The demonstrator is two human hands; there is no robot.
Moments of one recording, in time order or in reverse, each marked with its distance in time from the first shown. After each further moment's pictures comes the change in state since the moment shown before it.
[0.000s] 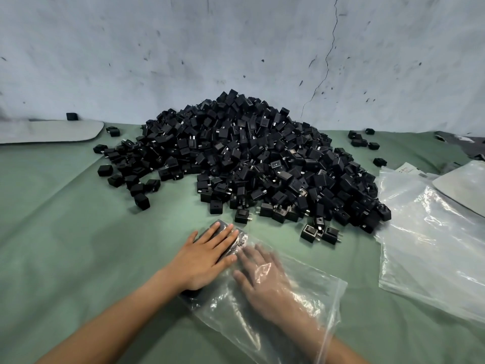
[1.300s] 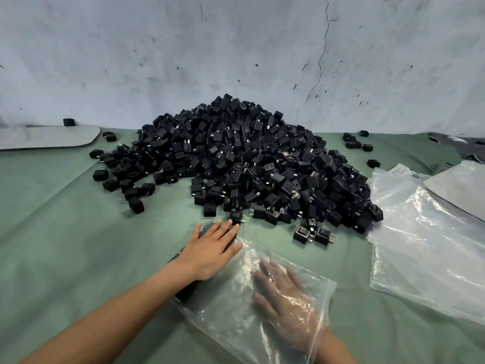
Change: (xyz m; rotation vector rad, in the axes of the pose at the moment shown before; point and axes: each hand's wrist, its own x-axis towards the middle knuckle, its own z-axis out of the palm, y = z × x) left_hand 0.028 0.018 -0.006 -0.135 0.034 -0.080; right_hand -0.060 0.026 -0.030 -0.129 -0.036 -0.042
